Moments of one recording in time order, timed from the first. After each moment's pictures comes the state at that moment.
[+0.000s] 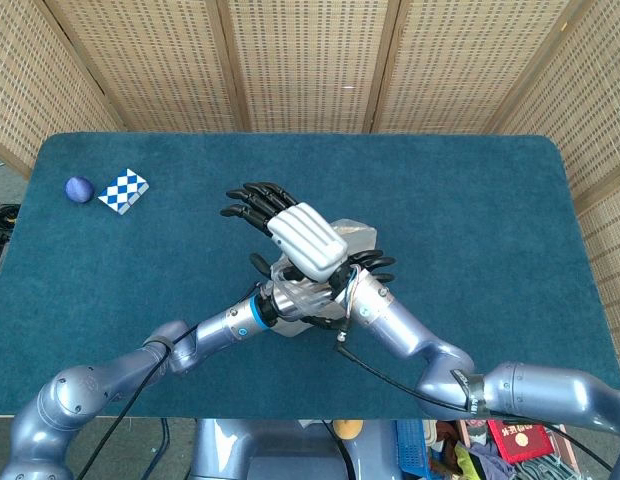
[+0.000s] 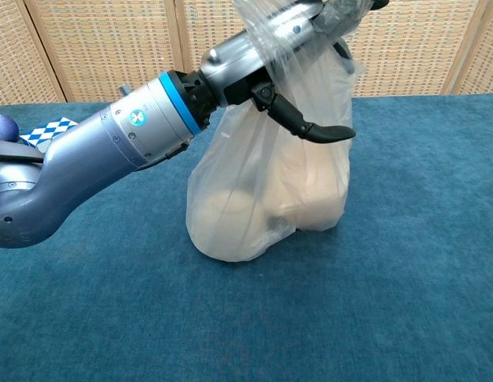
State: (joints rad) left arm -1.14 -1.93 -0.08 -0.76 1.79 1.45 -0.64; right arm 1.06 -1.34 0.44 -1.80 -1.13 0.94 0.01
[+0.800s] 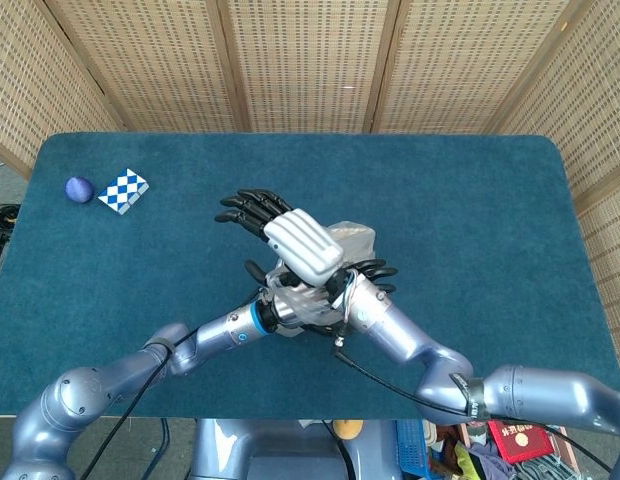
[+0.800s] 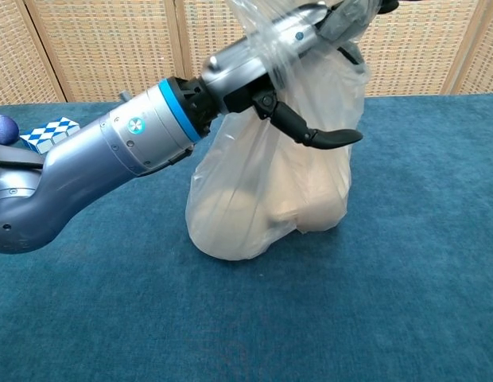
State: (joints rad) left arm -1.14 -1.94 -0.06 -0.75 1.80 1.47 -0.65; right arm 1.06 -1.33 0.44 -1.83 -1.12 0.93 0.06
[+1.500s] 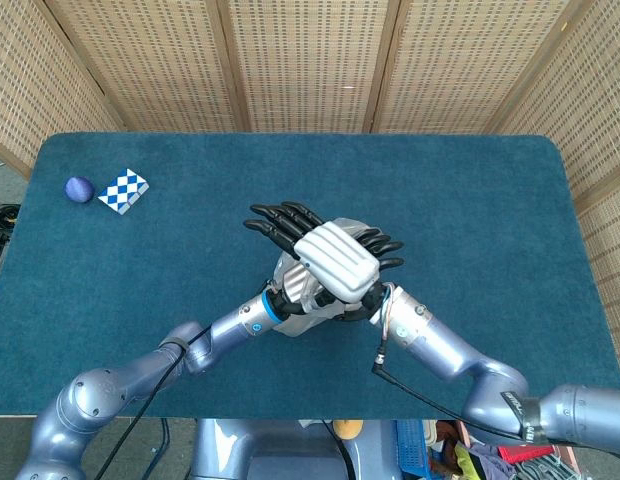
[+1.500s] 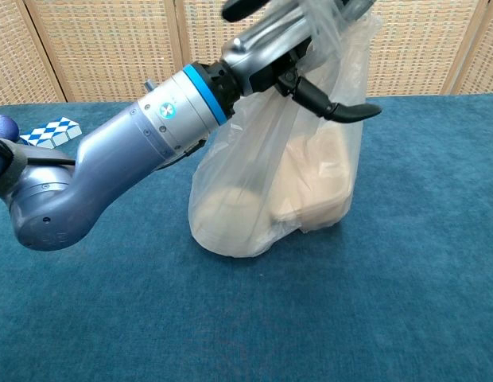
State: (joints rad) left arm -1.18 -2.00 -0.14 -0.70 1.72 1.42 -0.61; right arm 0.96 -1.08 0.39 -2.01 -1.19 0.89 0.05
